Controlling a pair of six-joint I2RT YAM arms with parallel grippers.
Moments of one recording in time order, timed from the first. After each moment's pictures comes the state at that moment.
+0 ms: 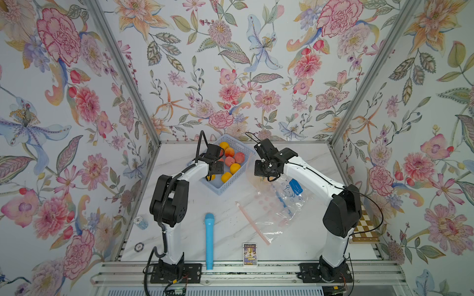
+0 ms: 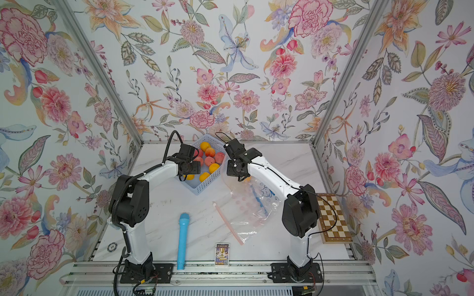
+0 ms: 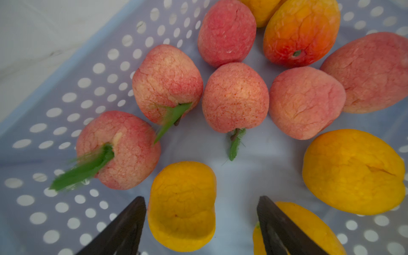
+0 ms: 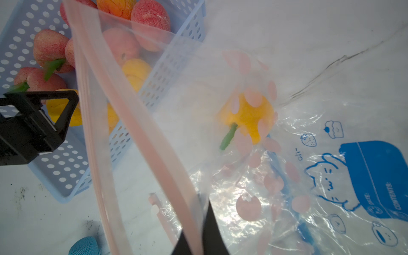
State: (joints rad) left arm -0.32 1.99 1.46 -0.47 -0.23 -0.29; right arm 0.66 1.88 1.75 -0.94 0.15 0.64
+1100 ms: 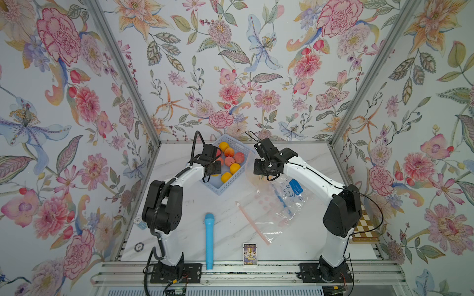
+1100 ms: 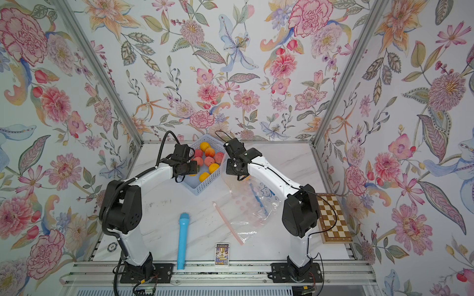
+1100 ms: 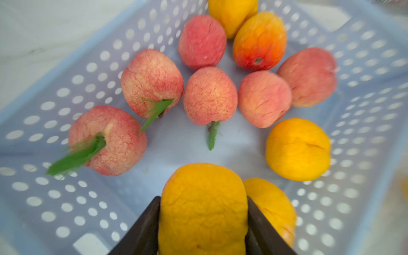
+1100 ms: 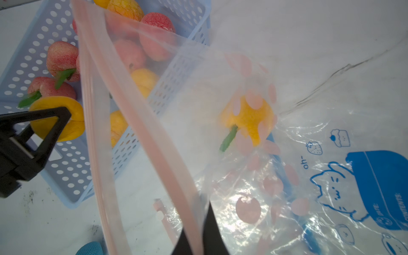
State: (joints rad) left arm -0.31 1.81 1.33 -0.39 -0.09 -0.32; right arm 0.65 1.88 1.74 -0.89 0.14 0.64
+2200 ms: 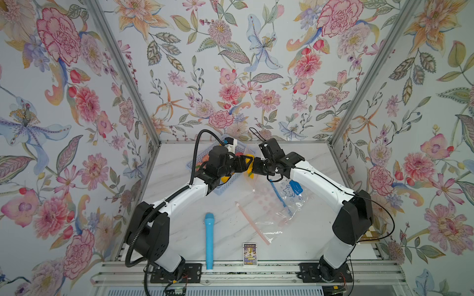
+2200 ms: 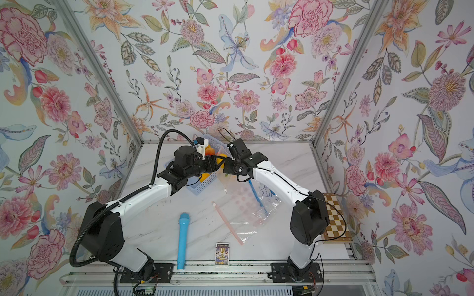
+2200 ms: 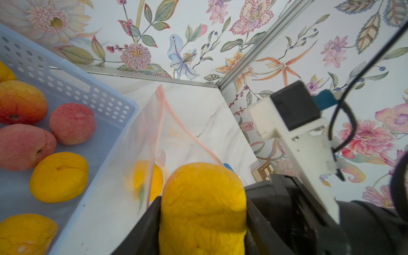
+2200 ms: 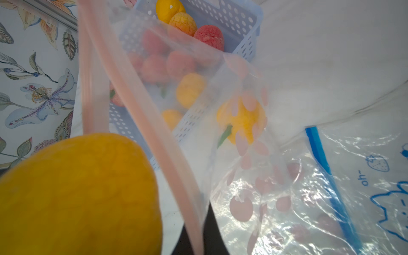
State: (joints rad) left arm -0.54 1.60 1.18 0.06 0.28 -0.57; right arm 0.65 1.76 1.61 -0.69 -0.02 0.65
